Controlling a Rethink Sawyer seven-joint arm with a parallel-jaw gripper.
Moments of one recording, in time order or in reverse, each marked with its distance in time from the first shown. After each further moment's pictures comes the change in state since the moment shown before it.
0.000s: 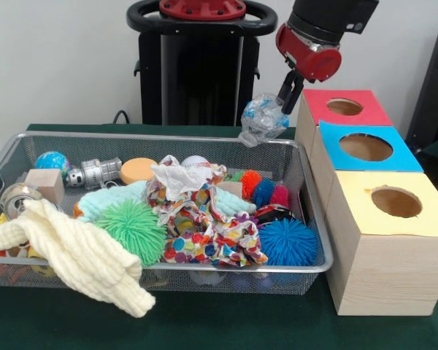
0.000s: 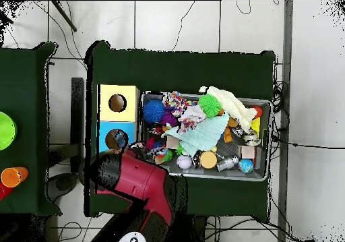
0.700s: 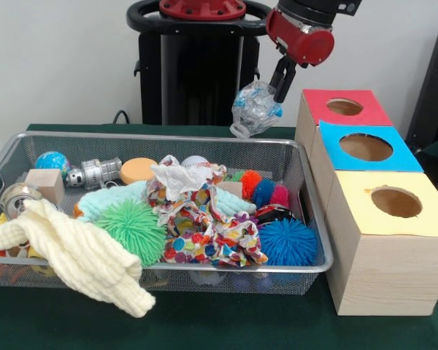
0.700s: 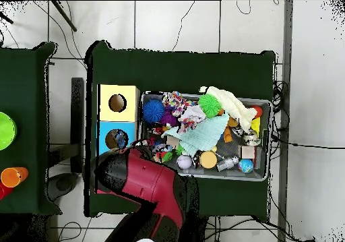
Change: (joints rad) arm -0.049 -0.069 0.020 -0.003 -0.071 0.001 0.000
